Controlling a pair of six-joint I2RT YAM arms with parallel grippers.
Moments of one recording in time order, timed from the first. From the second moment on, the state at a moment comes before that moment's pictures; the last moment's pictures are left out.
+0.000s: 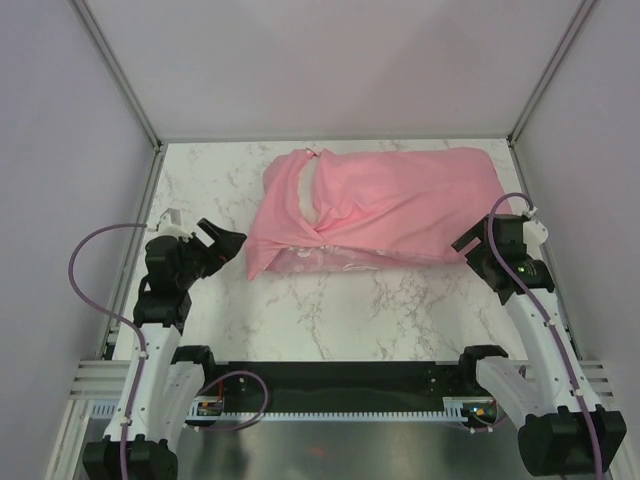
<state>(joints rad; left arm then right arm) 0.04 0.66 0.54 -0.27 0.28 -0.71 0.04 0.89 0.81 -0.76 0.29 0.82</state>
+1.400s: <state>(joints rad) -0.37 0.63 0.55 0.22 0.07 -0.91 -0.18 0.62 0.86 -0.44 0.18 0.77</state>
